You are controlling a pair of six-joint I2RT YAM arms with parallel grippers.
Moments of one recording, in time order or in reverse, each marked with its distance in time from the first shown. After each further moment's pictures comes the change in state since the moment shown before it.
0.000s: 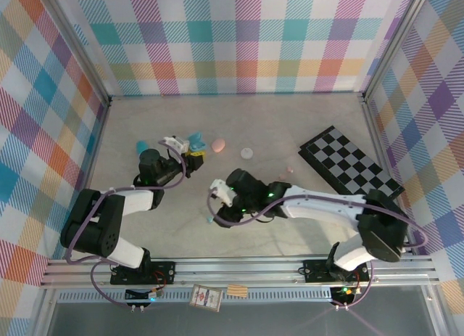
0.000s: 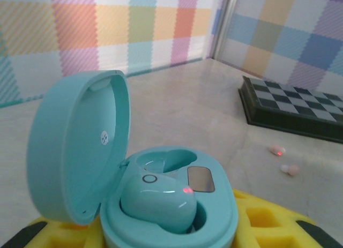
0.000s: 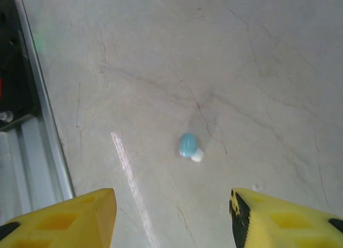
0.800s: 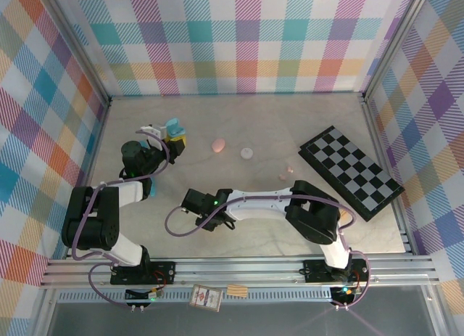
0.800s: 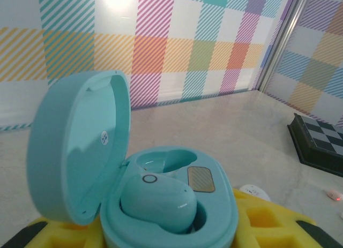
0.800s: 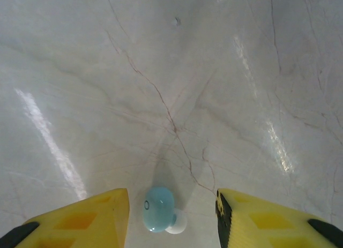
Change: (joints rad) left arm 0.179 0.041 0.074 0.033 0.022 -0.076; right arm 0.154 0.465 0.392 -0.262 0.400 0.011
